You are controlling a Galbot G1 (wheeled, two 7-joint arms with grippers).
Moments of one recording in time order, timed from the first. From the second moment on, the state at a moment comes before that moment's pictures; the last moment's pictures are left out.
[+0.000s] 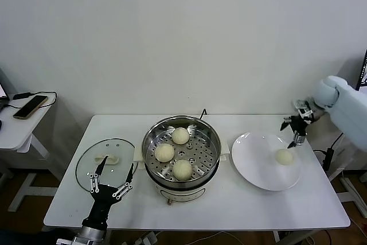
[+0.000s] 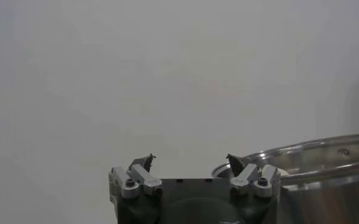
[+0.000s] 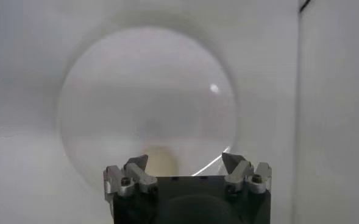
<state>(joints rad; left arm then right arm) 1.62 -1.32 -0.54 -1.92 0.00 -0.48 0.04 0.18 0.77 -0.83 0.76 -0.06 0.06 -1.27</state>
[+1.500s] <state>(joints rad) 1.62 -1.30 -0.54 -1.93 0.00 -0.48 0.03 0.21 0.80 -0.89 0.73 -0.04 0.05 -1.27</state>
